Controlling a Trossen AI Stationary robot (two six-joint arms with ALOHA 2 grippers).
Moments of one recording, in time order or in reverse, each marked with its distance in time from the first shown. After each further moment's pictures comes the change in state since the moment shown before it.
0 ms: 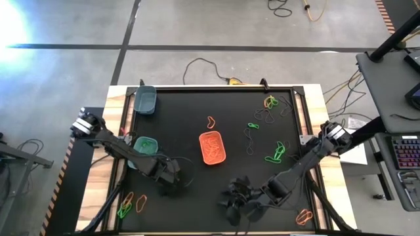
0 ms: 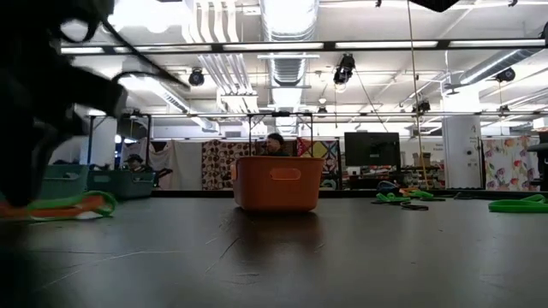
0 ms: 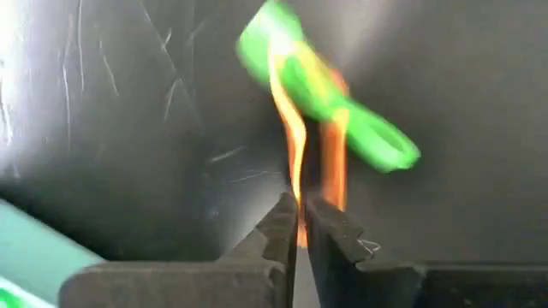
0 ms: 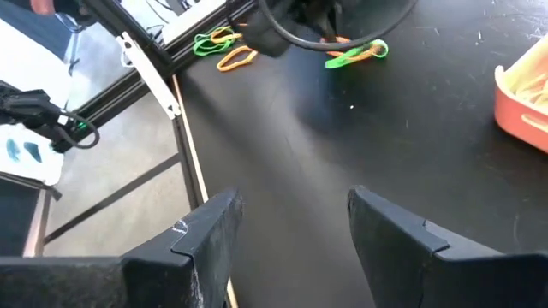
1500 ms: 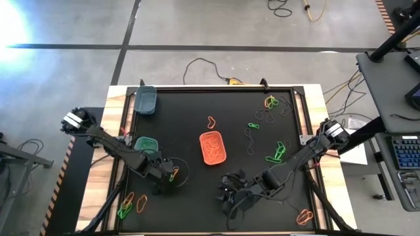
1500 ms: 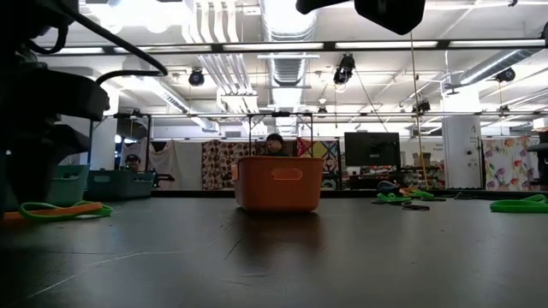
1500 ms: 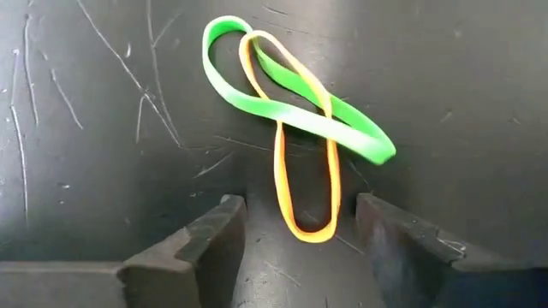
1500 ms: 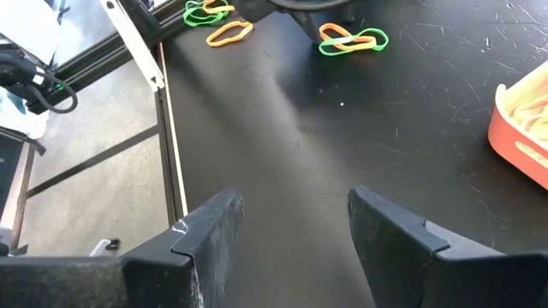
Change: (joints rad) left arm -0.021 -0.136 -0.243 0.279 -0.015 0.153; right arm -0.088 0.000 0.000 -0.023 -0.149 -0.138
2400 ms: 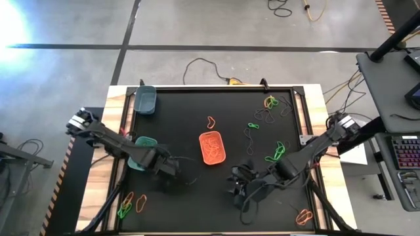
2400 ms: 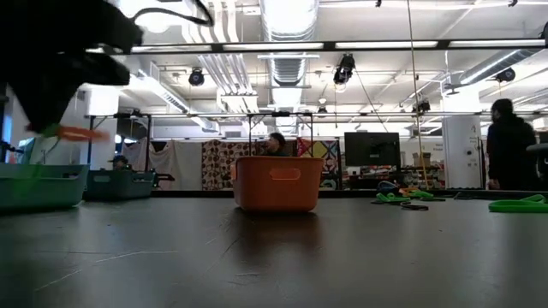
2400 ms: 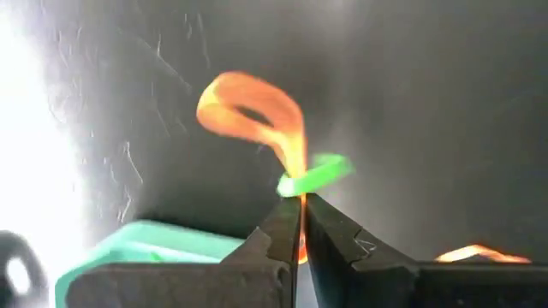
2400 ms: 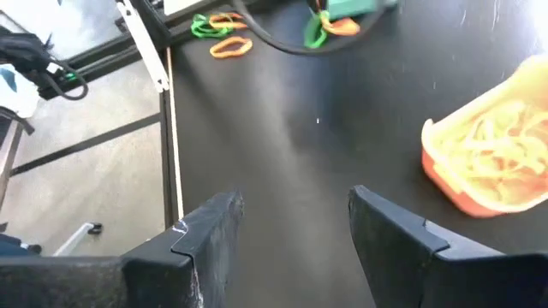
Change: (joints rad) left arm 0.098 0.068 0.463 -0.597 0.045 0.336; right arm -0.004 -0.168 0.017 -0.185 0.007 -0.115
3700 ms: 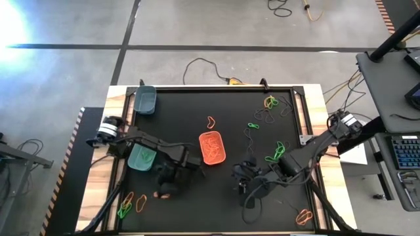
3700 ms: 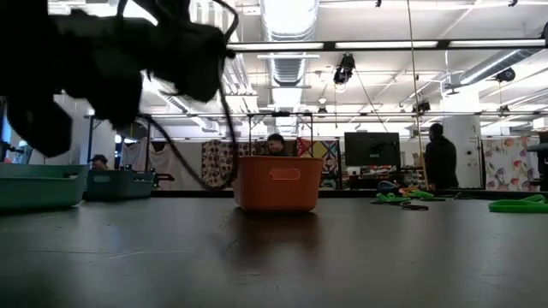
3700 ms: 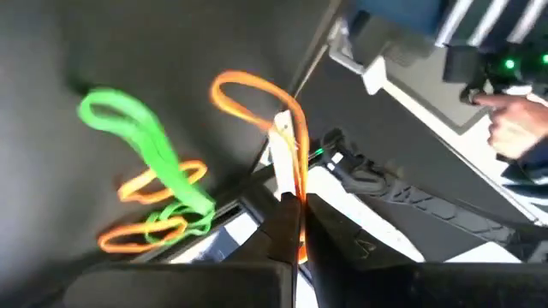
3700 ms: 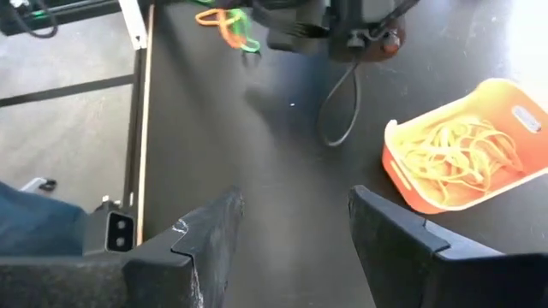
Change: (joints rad) left arm 0.201 0.363 0.071 -0.039 1.080 0.108; right arm -0.001 -0.034 -0.002 -0.110 -0.015 -0.134
